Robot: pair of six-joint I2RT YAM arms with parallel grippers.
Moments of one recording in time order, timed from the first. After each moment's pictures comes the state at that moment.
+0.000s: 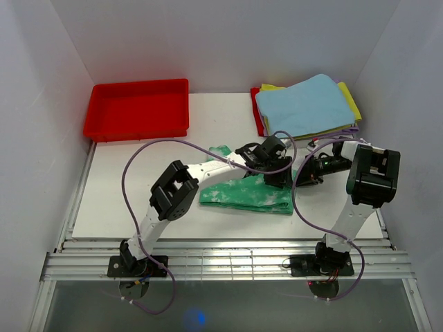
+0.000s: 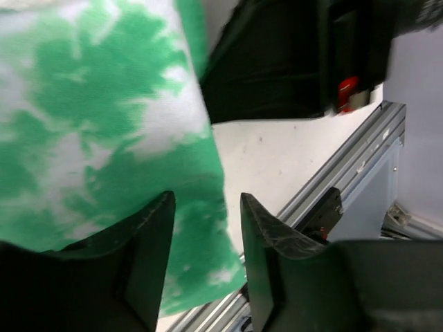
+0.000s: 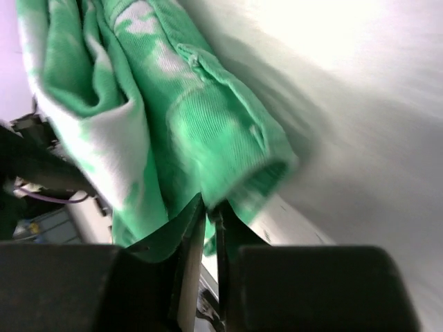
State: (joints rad) left arm -1.00 2.23 1.84 -0.39 0.25 -0.76; right arm -0.21 1.93 1.11 -0.89 -0.93 -0.34
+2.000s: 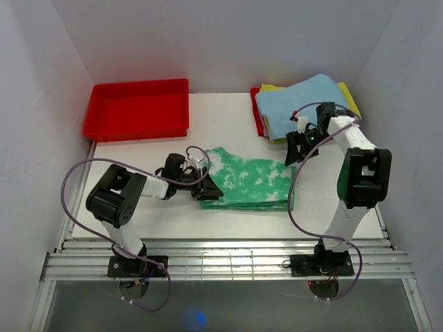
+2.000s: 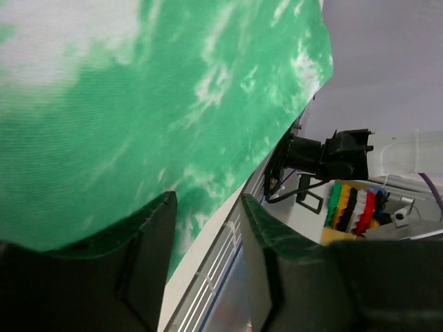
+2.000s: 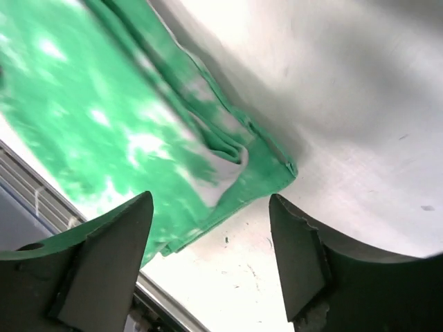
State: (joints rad) left arm -0.42 1.76 0.62 0.44 0.89 -0.81; right arm 0.00 1.90 1.46 -1.02 -0.57 -0.44
